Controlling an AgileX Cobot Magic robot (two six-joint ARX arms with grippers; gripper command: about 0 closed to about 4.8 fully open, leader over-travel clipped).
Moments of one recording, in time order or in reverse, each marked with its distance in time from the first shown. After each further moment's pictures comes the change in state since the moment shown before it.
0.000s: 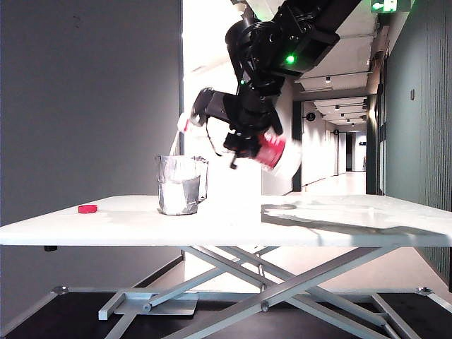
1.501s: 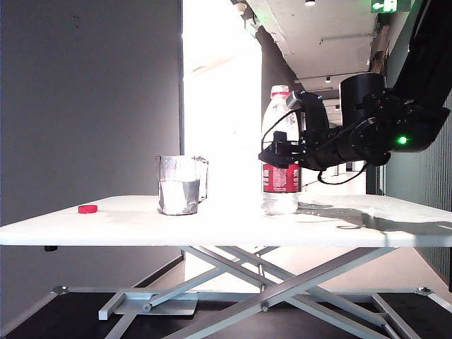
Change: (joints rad) left arm 0.000 0.000 0.000 0.000 0.005 0.026; right arm -0.327 0.044 -0.376 0.787 -0.842 0.918
